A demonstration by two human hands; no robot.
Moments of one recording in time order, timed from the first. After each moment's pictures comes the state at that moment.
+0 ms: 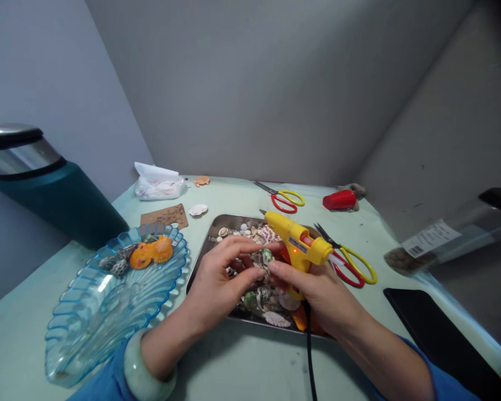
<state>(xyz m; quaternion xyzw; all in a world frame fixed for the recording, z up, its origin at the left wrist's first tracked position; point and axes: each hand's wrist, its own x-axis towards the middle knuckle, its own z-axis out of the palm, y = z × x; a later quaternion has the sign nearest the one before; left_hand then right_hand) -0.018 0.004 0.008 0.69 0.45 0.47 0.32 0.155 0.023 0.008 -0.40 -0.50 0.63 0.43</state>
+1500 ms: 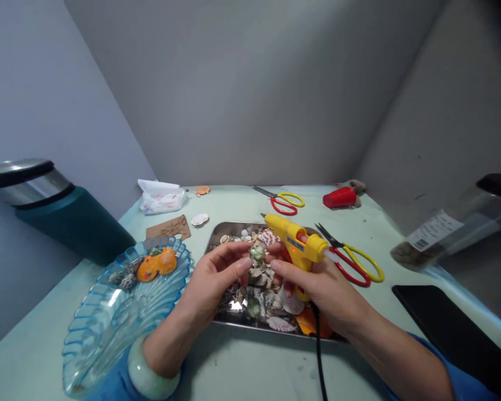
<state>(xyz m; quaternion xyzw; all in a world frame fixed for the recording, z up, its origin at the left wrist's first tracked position) -0.018 0.009 0.013 0.46 0.47 0.51 0.55 0.161 0.025 0.020 -0.42 -0.51 0.62 0.42</state>
